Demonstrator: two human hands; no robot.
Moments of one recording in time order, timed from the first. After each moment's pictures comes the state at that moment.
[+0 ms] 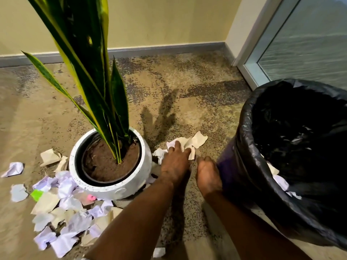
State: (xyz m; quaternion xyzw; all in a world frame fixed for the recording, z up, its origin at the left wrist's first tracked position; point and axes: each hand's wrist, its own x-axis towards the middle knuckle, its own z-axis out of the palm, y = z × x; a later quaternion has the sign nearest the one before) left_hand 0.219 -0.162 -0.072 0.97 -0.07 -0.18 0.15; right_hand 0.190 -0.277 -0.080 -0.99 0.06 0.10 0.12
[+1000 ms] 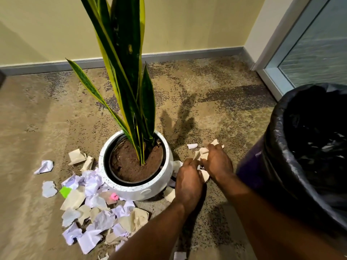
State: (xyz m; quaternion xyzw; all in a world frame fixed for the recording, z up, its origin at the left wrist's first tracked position) left_hand 0.169 -0.147 -0.060 0.91 0.07 -0.02 0.40; right_hand 0.243 -0.252 -0.090 -0.99 0.03 0.09 0.13
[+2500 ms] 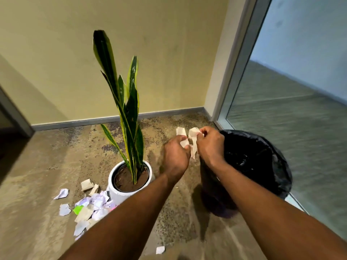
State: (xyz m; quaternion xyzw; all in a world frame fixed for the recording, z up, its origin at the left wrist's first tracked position) left_hand 0.138 -0.178 0.201 0.86 0.05 0.15 0.48; right_hand 0.165 -0.280 0.229 -0.89 0.08 -0.18 0.41
